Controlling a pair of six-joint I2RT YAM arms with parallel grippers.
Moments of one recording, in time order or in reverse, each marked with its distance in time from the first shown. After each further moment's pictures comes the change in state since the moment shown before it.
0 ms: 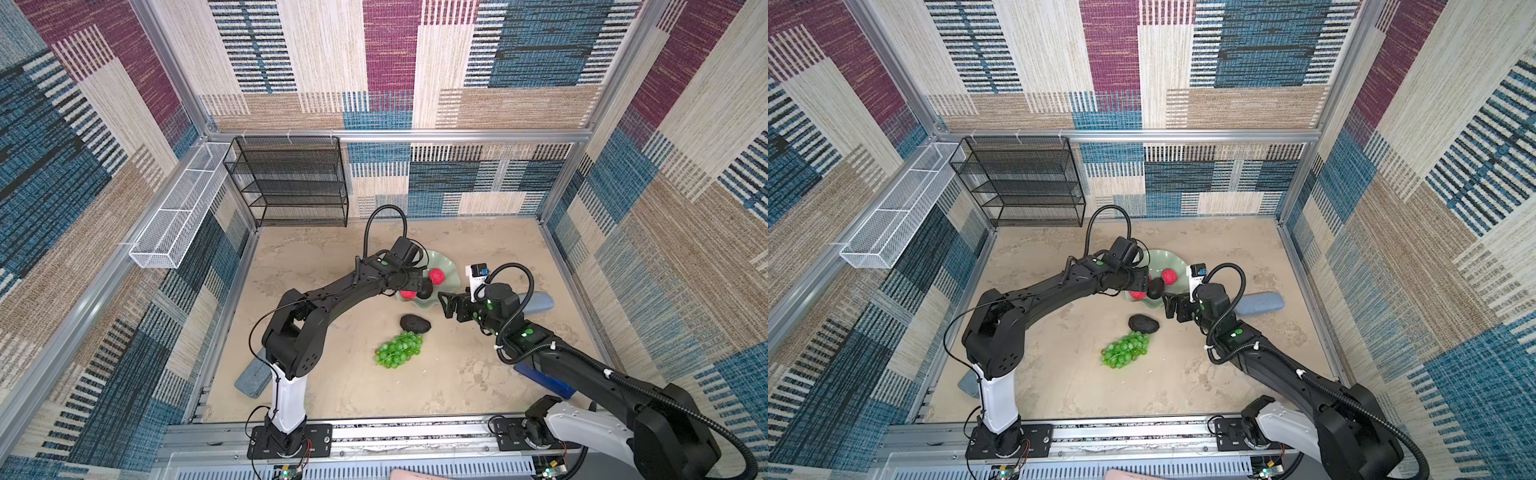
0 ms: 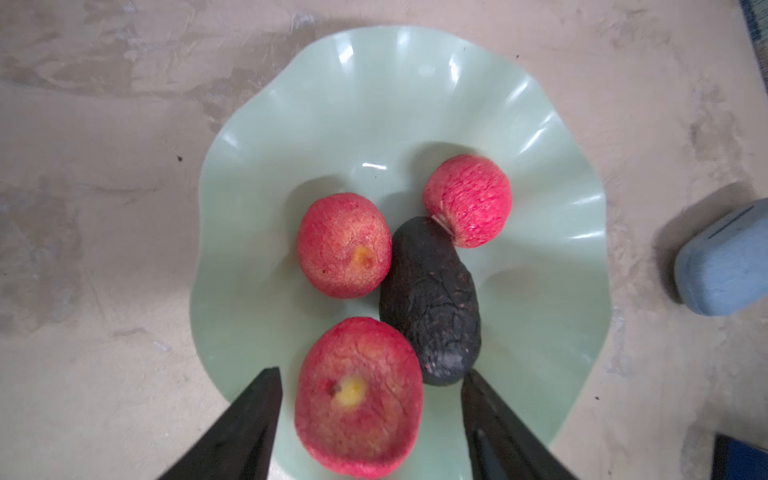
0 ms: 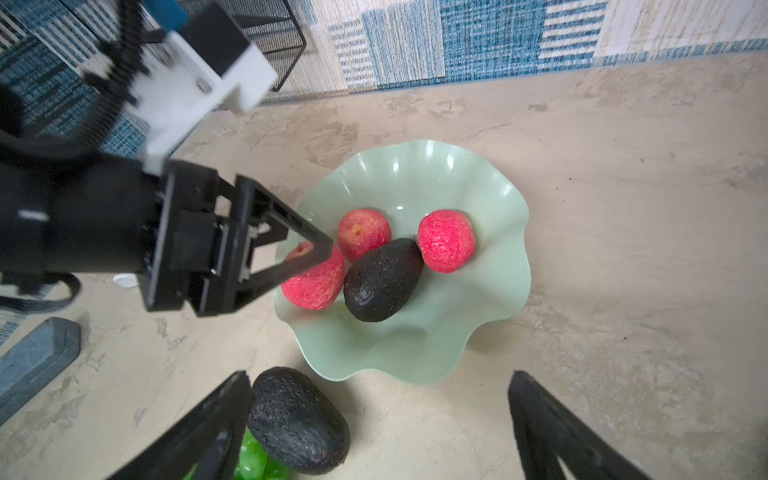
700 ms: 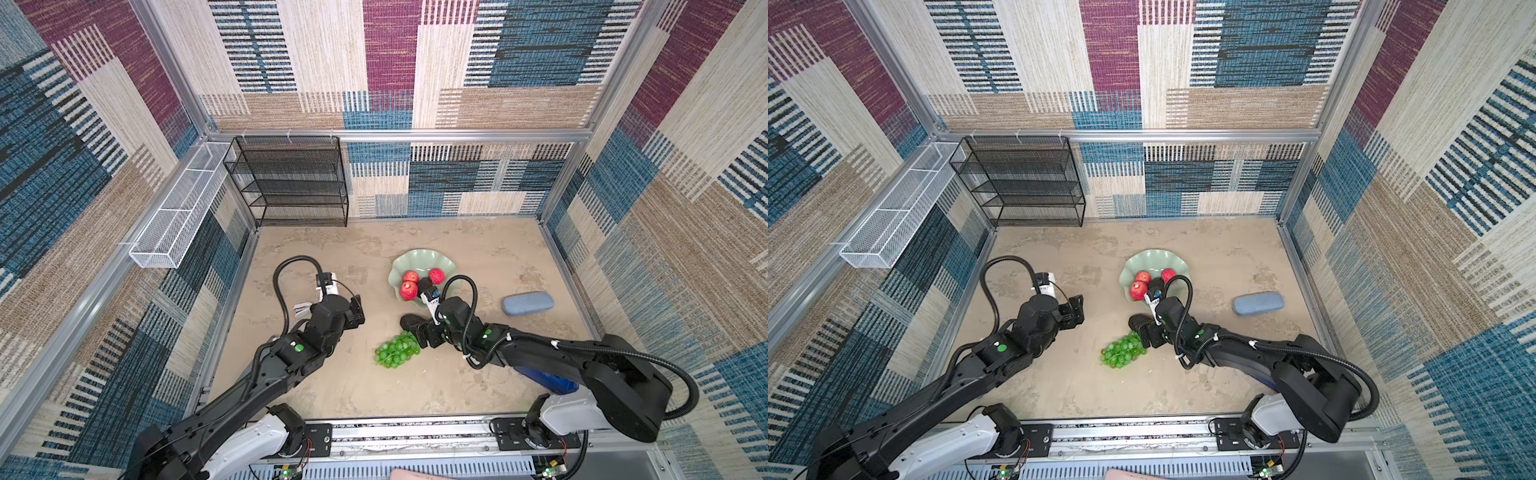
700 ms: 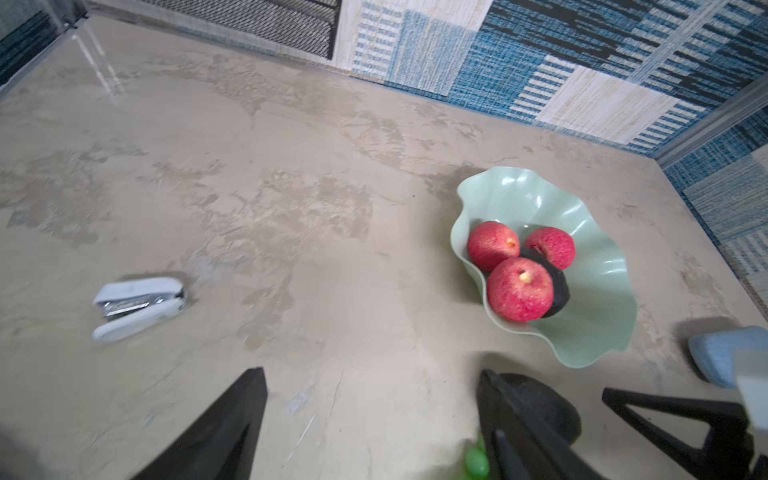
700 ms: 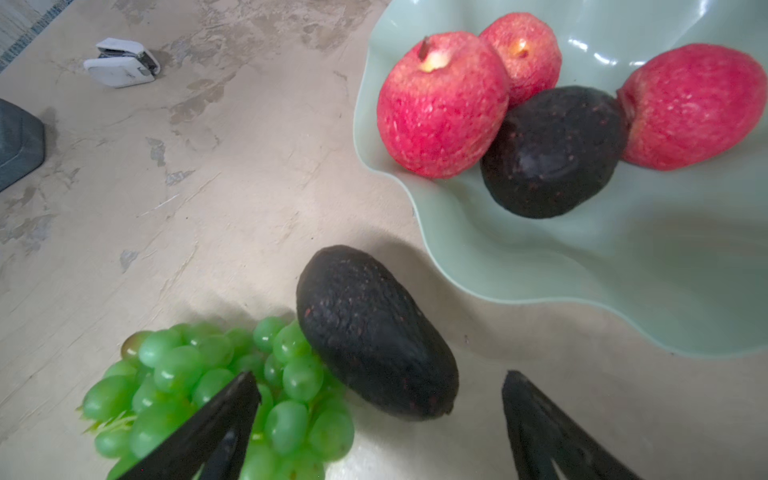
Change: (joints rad) left arm 0.024 -1.045 -0.928 0.229 -0.404 -0.132; right arm 0.262 0.322 0.079 -0.026 0.044 -0.043
